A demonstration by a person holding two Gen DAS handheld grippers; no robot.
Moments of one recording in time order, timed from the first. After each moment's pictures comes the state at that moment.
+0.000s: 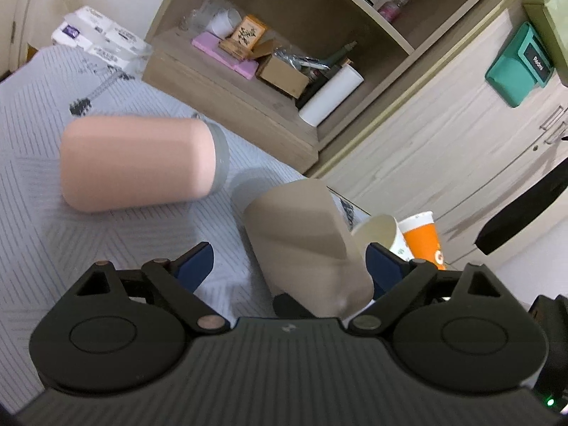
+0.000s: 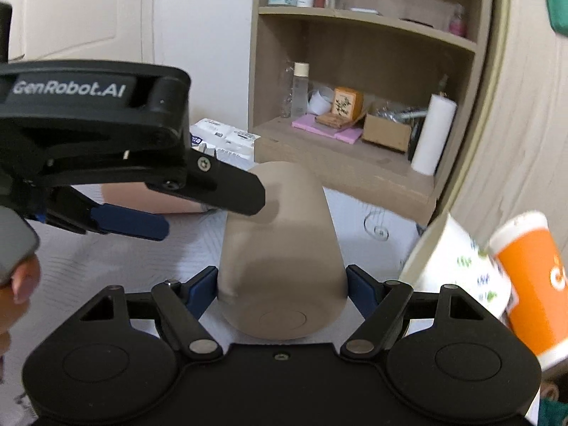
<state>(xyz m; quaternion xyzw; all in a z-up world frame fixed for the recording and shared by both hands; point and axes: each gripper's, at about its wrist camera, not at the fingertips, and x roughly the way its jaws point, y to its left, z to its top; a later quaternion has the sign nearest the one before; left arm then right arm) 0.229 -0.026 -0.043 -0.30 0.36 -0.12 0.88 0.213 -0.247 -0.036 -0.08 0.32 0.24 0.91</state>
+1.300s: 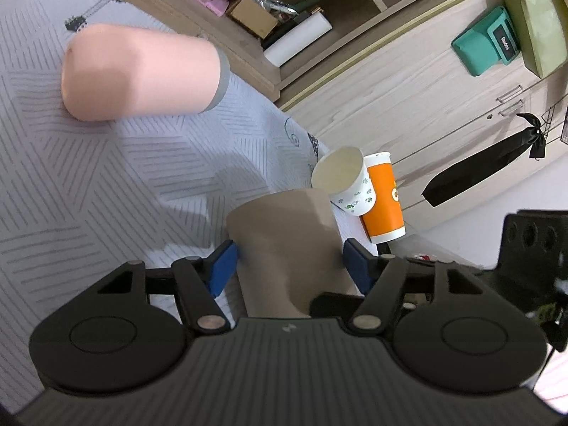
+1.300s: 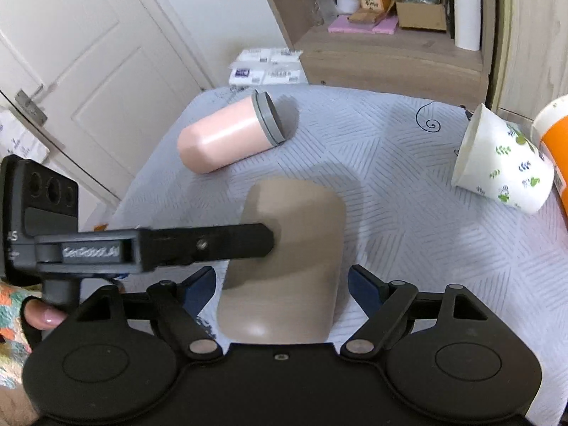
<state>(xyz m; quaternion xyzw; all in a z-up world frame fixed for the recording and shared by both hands) 0.204 0.000 -0.070 -0.34 0.42 -0.23 0.81 0.232 -0.259 -0.014 0.04 0.52 0.32 0.79</state>
